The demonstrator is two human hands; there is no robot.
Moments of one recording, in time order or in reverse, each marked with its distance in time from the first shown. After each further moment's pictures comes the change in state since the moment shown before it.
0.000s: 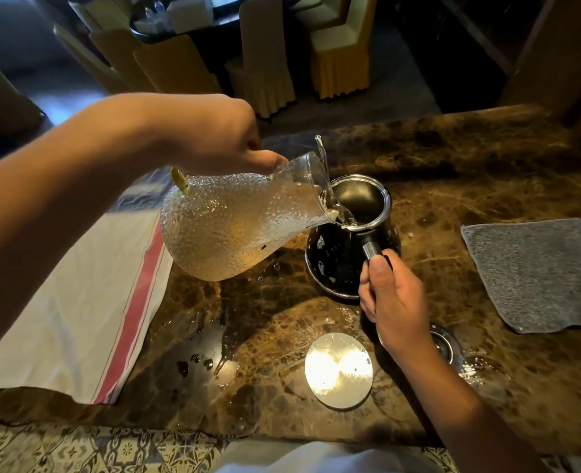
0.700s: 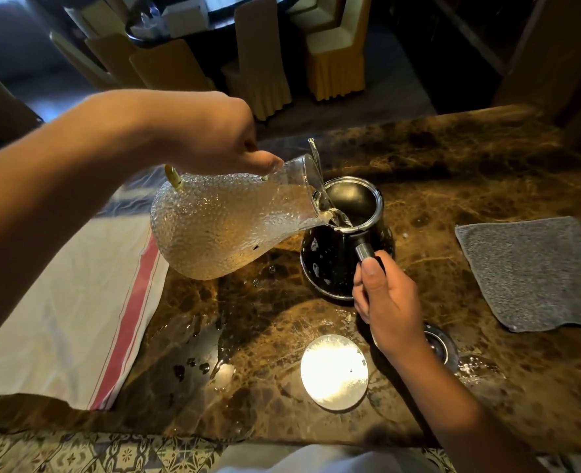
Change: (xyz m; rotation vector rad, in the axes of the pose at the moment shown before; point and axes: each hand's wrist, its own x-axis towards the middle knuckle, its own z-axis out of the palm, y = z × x) left_hand 0.002 0.007 -0.006 0.059 0.003 0.003; right_hand -0.001 -0.002 -0.001 -0.021 -0.010 0.021
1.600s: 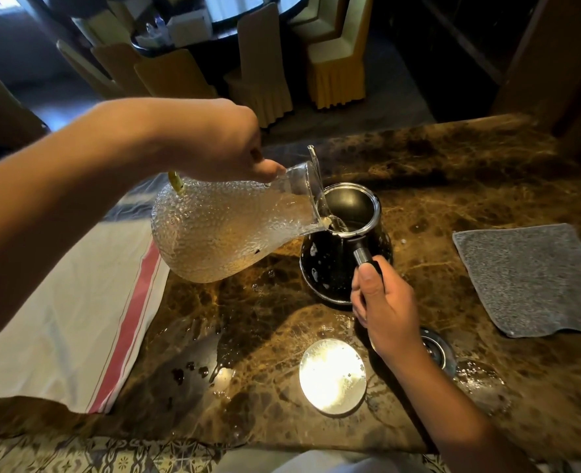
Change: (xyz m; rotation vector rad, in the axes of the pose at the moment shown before) left_hand 0.002 0.002 0.000 0.049 0.006 0.004; right_hand 0.000 0.002 0.000 -0.006 -0.004 -0.001
